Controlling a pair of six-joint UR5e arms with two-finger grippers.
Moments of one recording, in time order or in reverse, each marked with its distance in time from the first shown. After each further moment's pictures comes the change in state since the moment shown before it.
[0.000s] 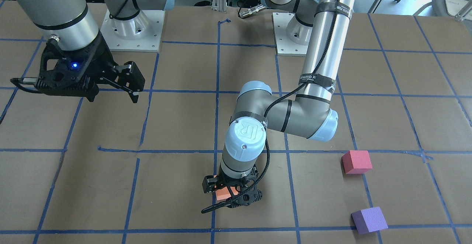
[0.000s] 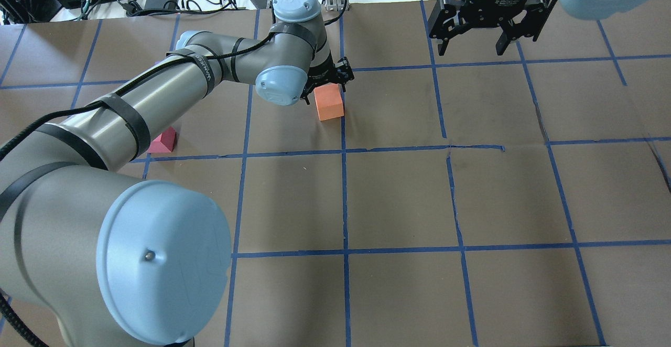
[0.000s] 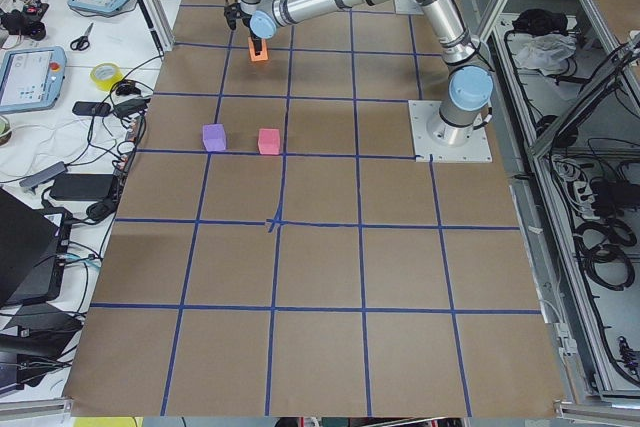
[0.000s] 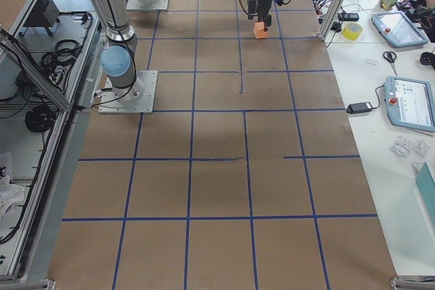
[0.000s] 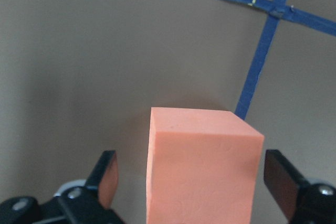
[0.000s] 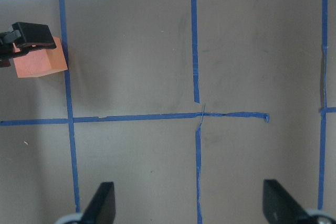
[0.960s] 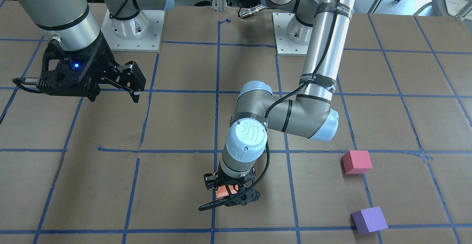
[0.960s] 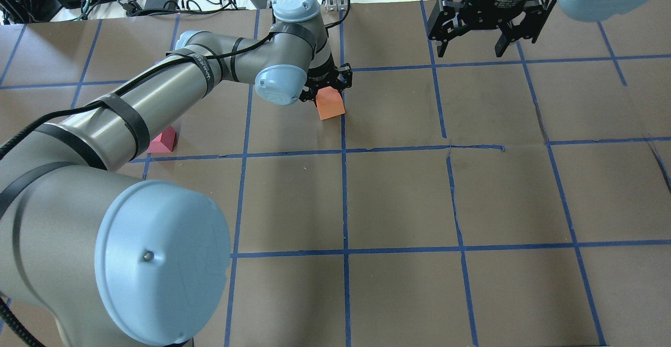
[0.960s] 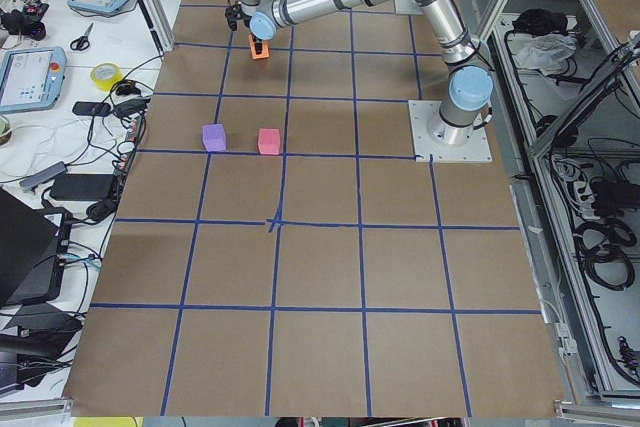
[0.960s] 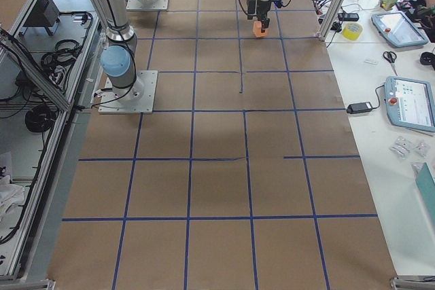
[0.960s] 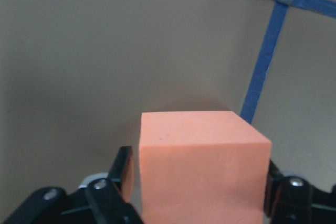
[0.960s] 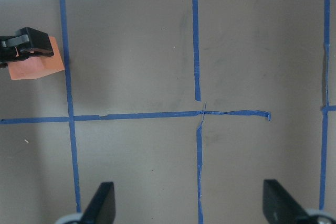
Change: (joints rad) left arm 0.009 0.015 -0.003 -0.044 -0.036 0.067; right arm 0.001 -0.001 0.004 0.001 0.002 0.001
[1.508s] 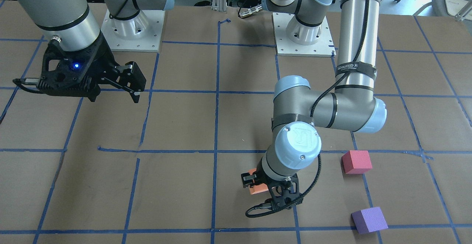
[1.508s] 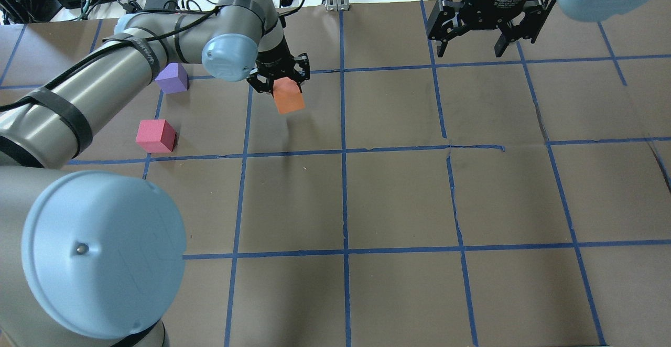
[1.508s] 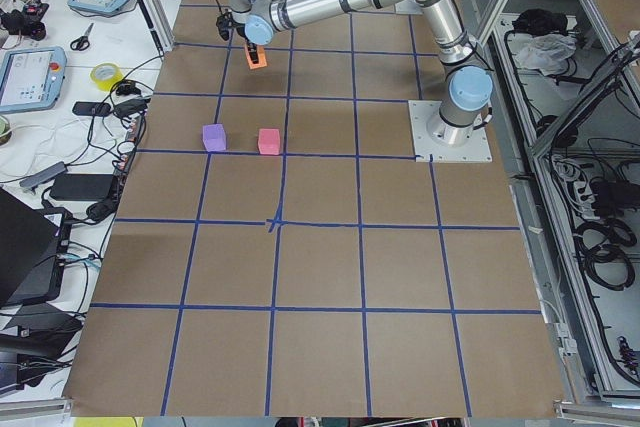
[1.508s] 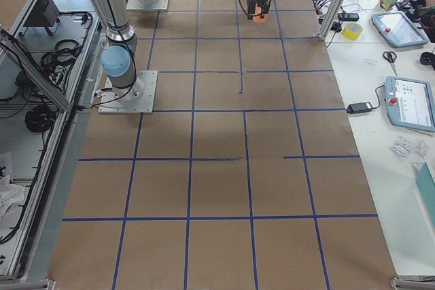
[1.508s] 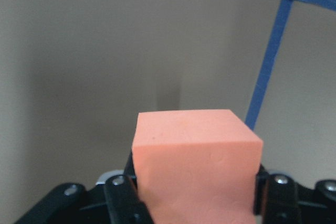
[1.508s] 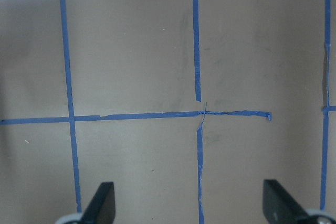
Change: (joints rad) left arm 0.149 0.078 -0.002 -0.173 0.027 0.161; right arm 0.000 0.001 0.000 -0.001 0.002 0.002
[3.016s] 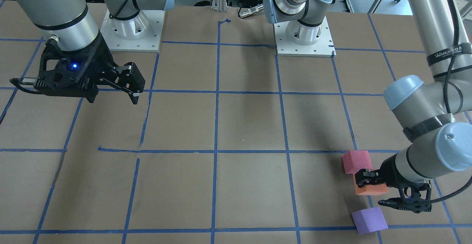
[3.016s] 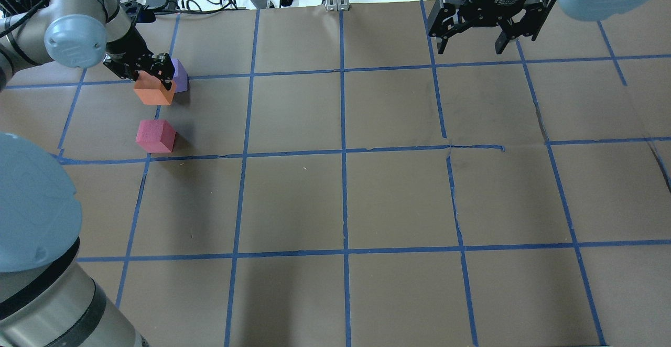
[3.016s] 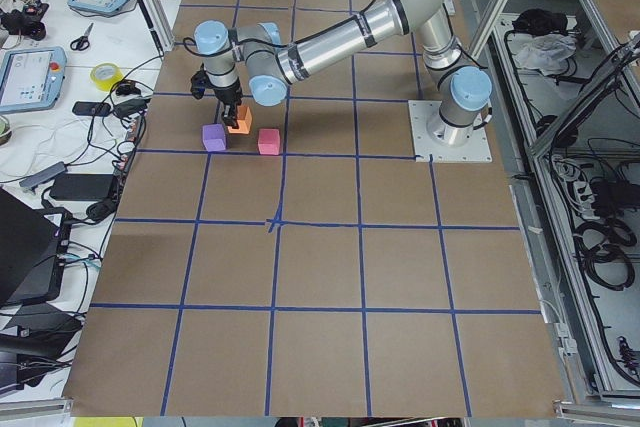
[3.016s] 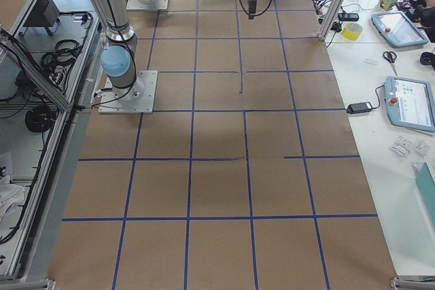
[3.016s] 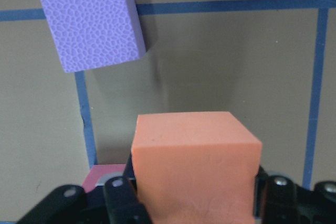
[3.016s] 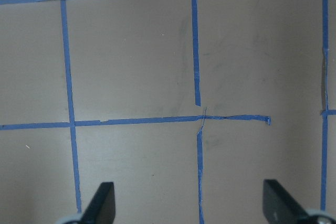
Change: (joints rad) left arm 0.382 0.054 -0.041 -0.008 0.078 0.677; right arm -0.002 0.000 -0.002 -0.014 0.000 0.002
